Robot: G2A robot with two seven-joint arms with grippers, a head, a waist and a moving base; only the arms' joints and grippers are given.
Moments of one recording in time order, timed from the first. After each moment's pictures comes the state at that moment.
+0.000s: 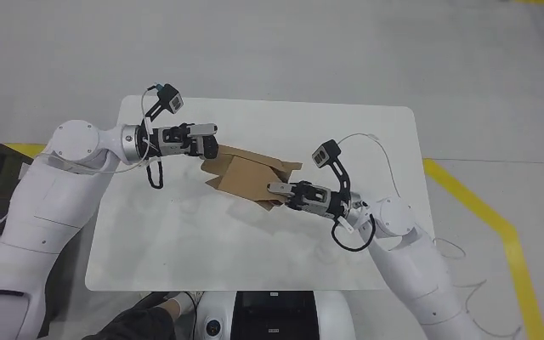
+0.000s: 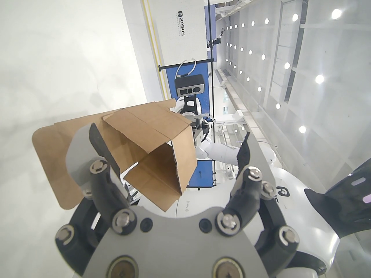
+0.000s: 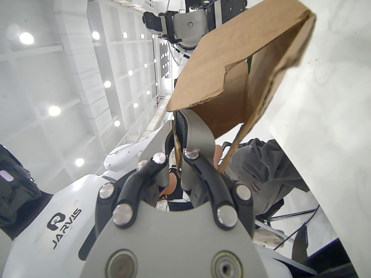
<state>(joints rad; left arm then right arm) 0.93 -0.72 -1.13 -1.48 -0.70 -0.14 -1.15 -1.25 -1.26 1.09 -1.67 0.48 -0.13 0.93</state>
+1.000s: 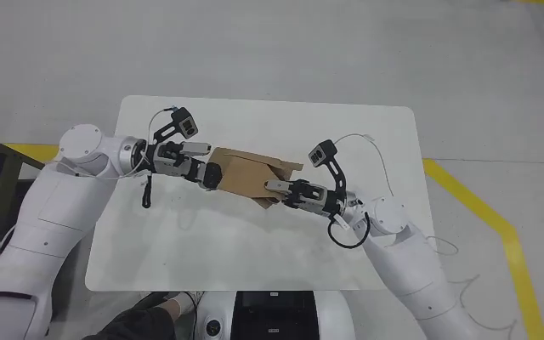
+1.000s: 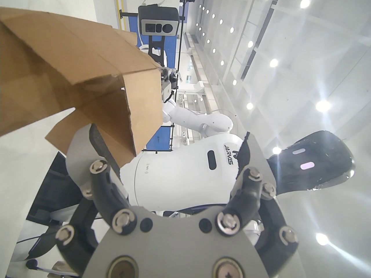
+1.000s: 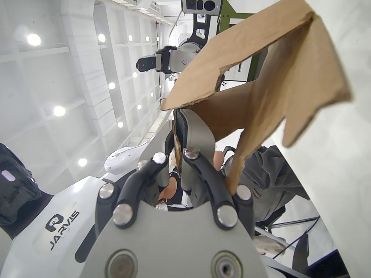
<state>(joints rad) 0.95 -0.75 -1.14 -1.45 -0.89 0.03 -1.43 -1.21 -1.27 1.05 -1.60 0.54 -0.17 0.93</state>
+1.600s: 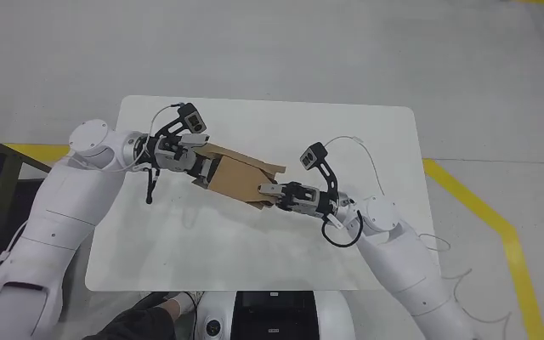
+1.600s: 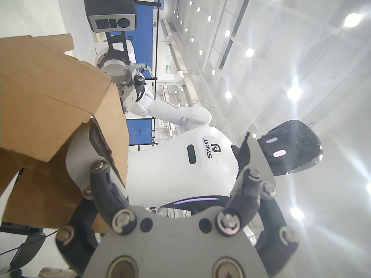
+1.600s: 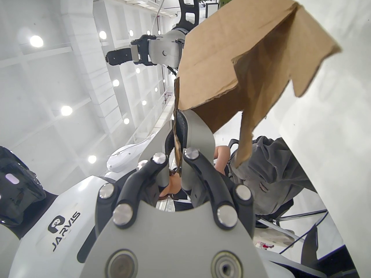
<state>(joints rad) 0.90 -0.79 -1.10 -1.39 -0.99 0.06 -1.48 -1.18 -1.28 1.00 -1.54 0.57 -0.17 0.94</state>
